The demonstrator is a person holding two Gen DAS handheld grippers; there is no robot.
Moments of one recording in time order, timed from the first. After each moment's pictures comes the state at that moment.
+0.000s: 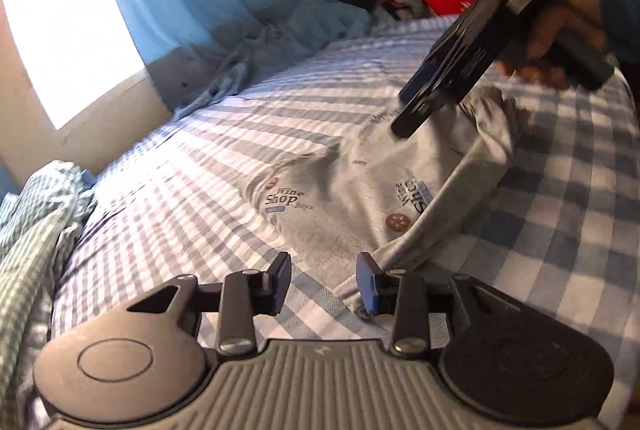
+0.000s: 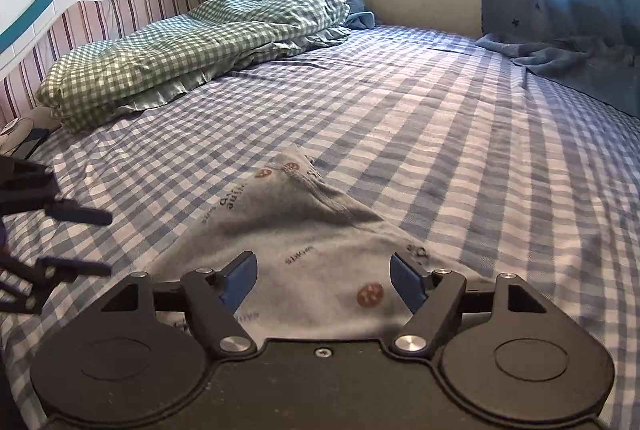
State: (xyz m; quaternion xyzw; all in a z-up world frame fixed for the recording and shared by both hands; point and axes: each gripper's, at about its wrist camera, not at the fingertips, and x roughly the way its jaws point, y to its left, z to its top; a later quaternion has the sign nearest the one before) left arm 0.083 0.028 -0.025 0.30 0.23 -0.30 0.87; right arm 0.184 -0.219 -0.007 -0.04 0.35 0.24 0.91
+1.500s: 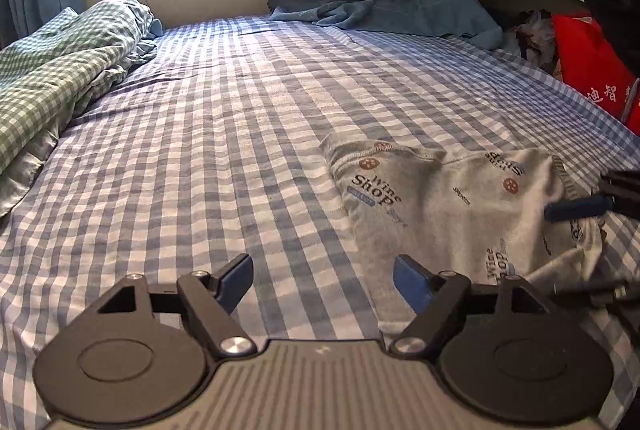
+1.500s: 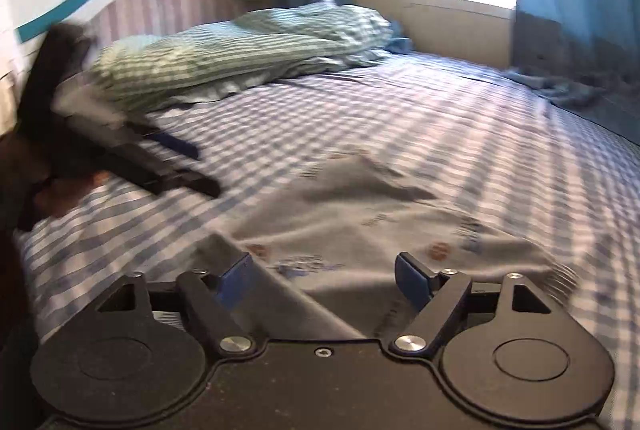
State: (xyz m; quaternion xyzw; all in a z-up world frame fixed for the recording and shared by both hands) left arm 0.157 0.068 0.003 0.05 0.37 -0.17 0.91; right arm 0.115 -0.168 -0.010 -0.09 0.29 0.33 0.89
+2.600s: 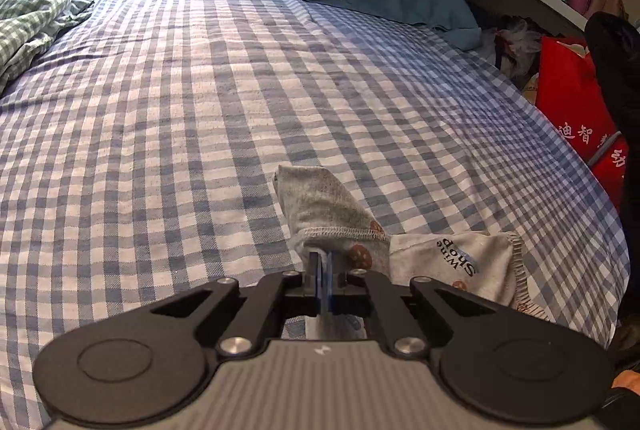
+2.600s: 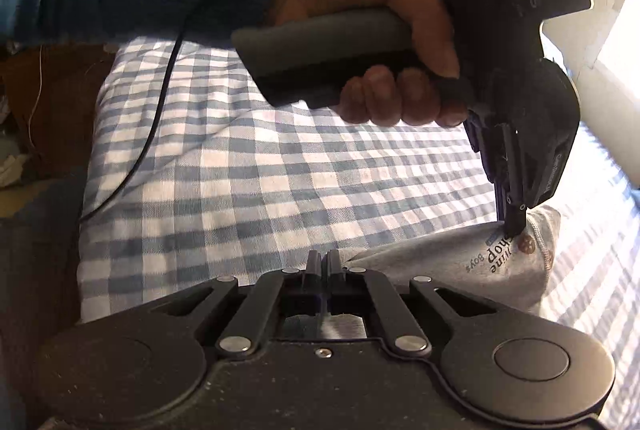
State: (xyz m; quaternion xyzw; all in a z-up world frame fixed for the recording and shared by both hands) left arm 0.258 0.016 0.031 -0.01 0.45 -0.24 0.86; right arm 0.112 -0.077 0.008 -0.31 0.28 0.44 0.79
